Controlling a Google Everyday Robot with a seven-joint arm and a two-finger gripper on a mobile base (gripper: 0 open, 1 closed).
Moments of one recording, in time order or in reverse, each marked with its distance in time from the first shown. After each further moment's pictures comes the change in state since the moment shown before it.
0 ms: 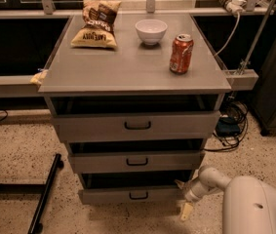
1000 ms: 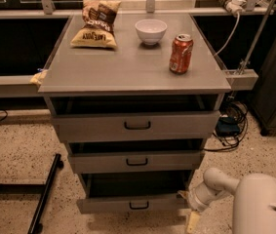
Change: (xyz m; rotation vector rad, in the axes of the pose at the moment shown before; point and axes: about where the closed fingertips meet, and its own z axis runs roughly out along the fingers) arm -0.010 0.064 -0.028 -0.157 -0.015 0.064
